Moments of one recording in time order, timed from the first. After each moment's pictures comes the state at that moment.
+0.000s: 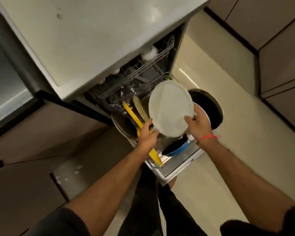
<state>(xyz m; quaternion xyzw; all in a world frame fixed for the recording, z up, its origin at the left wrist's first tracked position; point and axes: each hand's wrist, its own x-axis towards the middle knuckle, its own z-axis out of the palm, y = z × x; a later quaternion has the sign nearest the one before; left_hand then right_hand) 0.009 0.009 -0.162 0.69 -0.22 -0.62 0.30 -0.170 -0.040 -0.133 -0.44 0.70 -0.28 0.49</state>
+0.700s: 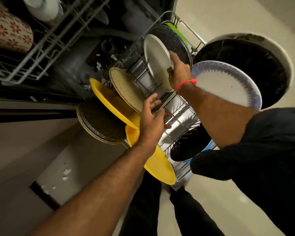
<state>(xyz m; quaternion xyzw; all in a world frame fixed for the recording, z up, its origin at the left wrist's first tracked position) -0.014 -0.069 -0.395 0.68 -0.21 -0.61 0.34 -0.116 -0.204 -0.447 -0.58 0.73 -0.06 0.36</state>
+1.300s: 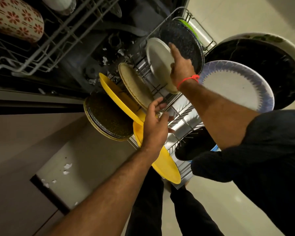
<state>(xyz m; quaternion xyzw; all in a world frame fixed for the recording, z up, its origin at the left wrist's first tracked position) 0.002 -0.056 -0.398 0.68 -0.17 -0.62 0.36 -0.089 -0.215 -0.448 -0.61 0.71 -0.04 0.35</state>
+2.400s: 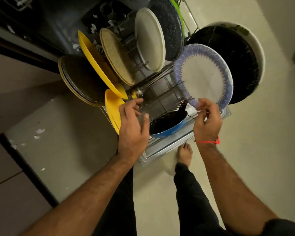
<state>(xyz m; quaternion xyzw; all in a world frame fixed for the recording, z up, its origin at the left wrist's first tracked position) -0.056 0.053 -0.372 0.74 -0.46 -0.34 0.34 -0.265 0.000 -0.438 -0.56 0.68 -0.38 0.27</state>
